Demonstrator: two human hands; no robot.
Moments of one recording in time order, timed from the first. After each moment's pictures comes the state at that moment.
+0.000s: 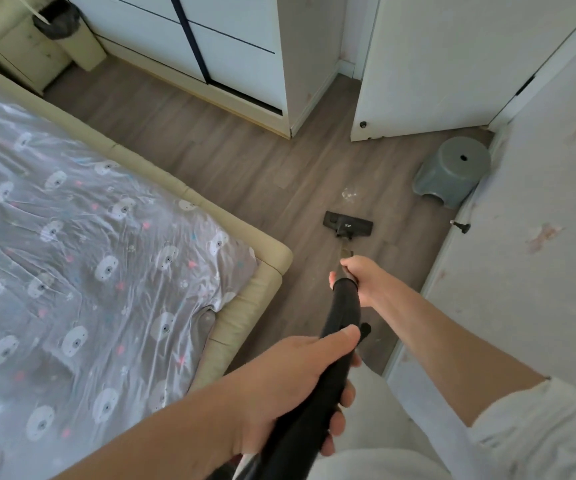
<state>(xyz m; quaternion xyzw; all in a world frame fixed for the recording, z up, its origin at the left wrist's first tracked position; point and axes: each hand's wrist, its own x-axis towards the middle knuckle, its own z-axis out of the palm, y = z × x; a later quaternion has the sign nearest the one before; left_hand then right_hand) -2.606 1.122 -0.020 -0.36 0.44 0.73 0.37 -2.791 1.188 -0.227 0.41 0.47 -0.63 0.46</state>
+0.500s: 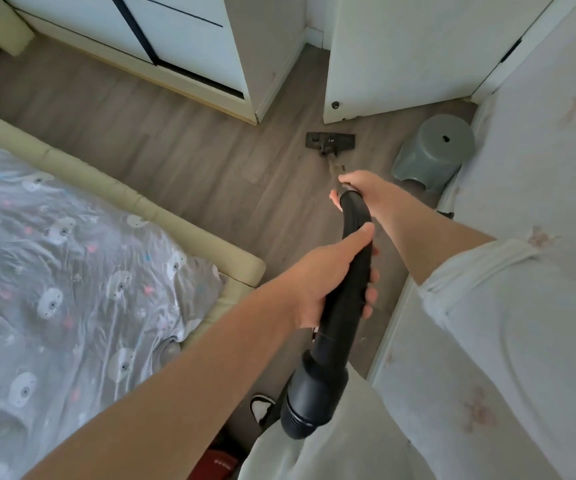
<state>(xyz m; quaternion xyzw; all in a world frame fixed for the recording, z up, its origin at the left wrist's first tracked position) -2.847 1.118 -0.103 -0.37 0.39 0.77 0.35 -3.049 1.160 -0.271 0.31 0.57 -0.61 0.46</state>
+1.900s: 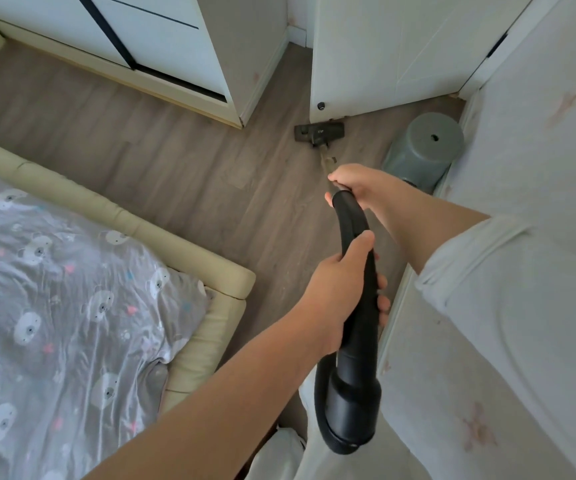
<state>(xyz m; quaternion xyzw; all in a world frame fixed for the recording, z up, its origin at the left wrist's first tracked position) -2.885 1.150 -0.126 -0.43 0.40 0.77 0.26 -3.092 1.155 -0.267 0.24 0.68 -0.51 0.48</state>
